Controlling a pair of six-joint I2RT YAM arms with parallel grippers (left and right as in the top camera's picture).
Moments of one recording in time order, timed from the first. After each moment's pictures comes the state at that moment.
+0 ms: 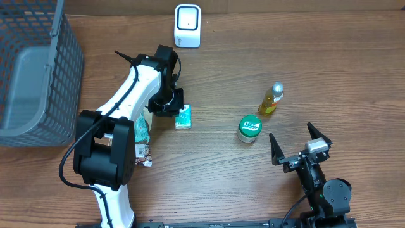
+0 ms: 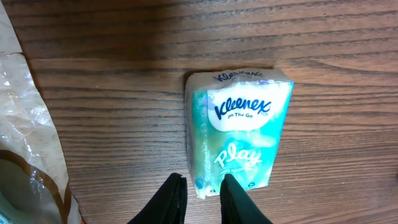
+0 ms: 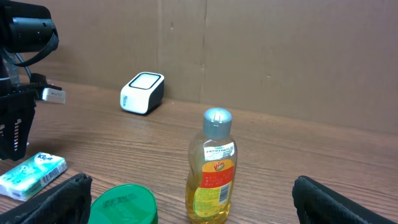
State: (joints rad) left arm -0.28 2.03 1.54 -1.09 0.17 -0.33; right arm 0.15 0.01 0.02 -0.02 -0.12 -0.06
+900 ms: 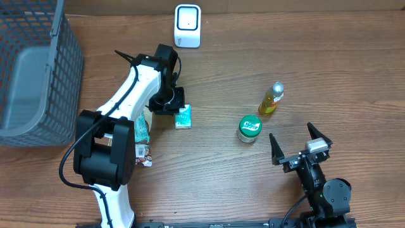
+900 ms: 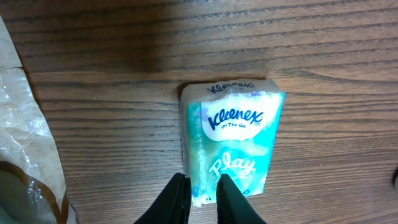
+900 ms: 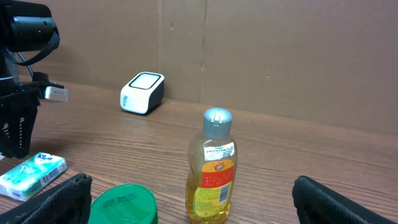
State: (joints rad) left arm -0.28 2.03 1.54 -1.07 0.17 -0.33; right arm 0.15 0.01 0.02 -0.02 -0.12 -0.06
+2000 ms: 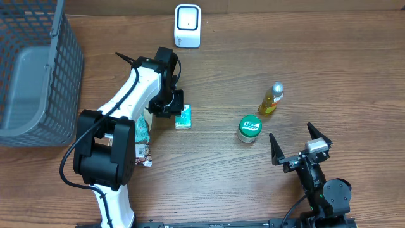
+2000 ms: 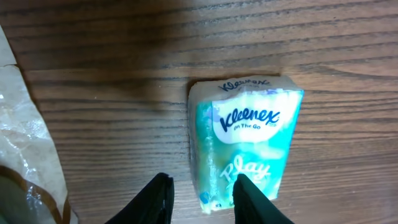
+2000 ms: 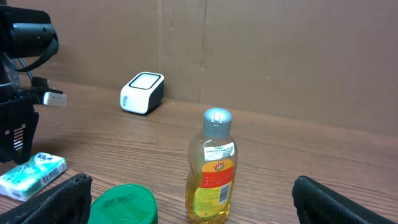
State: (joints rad) left arm -0.28 2.03 1.50 -1.04 0.16 -0.31; right arm 0.15 0.01 0.02 -0.02 -0.12 -0.06
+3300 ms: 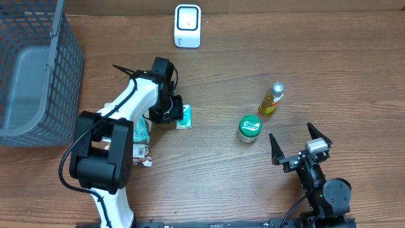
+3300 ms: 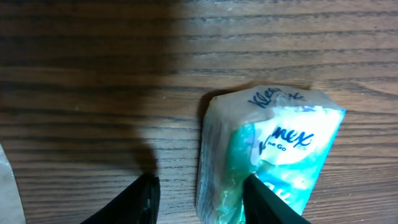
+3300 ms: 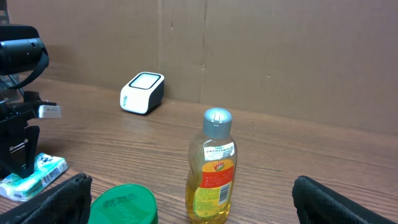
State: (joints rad) left arm -0.26 2.00 1.33 -0.85 0.20 -0.38; right arm 0.15 0.01 0.02 -0.02 -0.12 -0.06
